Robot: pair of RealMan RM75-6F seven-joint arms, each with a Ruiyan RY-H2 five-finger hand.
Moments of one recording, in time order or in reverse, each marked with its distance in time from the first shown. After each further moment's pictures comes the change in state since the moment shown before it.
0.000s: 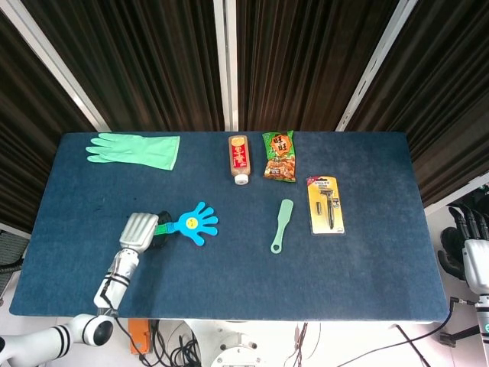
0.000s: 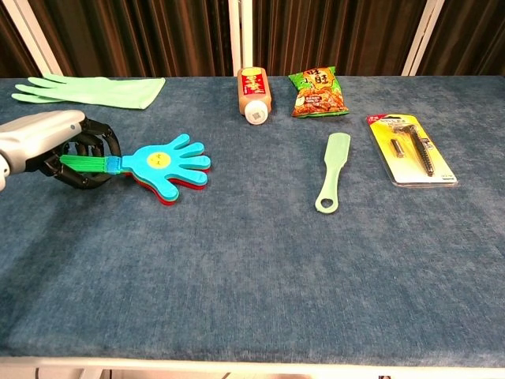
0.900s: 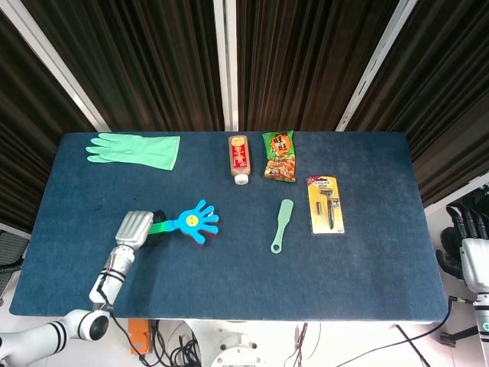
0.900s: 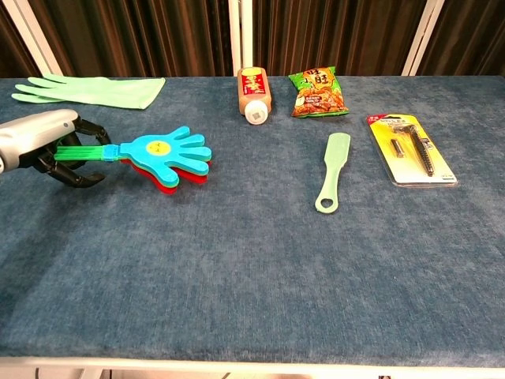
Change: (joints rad) left arm -0.011 0.016 -0.004 0.040 -0.014 -0.047 -0.113; right arm 0.008 0.001 0.000 -0.009 0.009 -0.016 -0.016
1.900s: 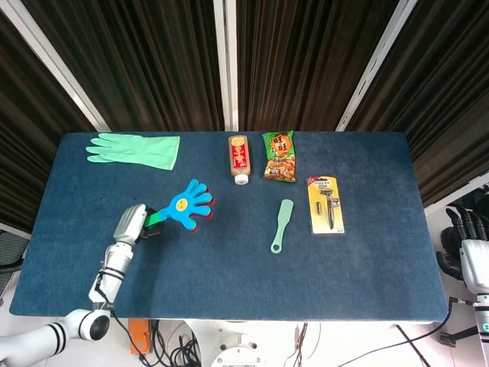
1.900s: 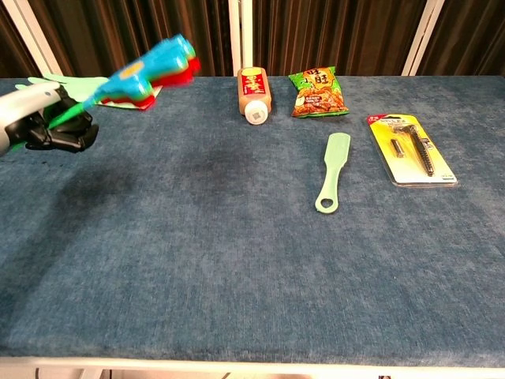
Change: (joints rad) left arm 0.031 0.017 -0.067 -0.050 0.031 0.025 -0.437; right arm -0.001 0.004 -0.005 -0.006 0.009 -0.009 -0.005
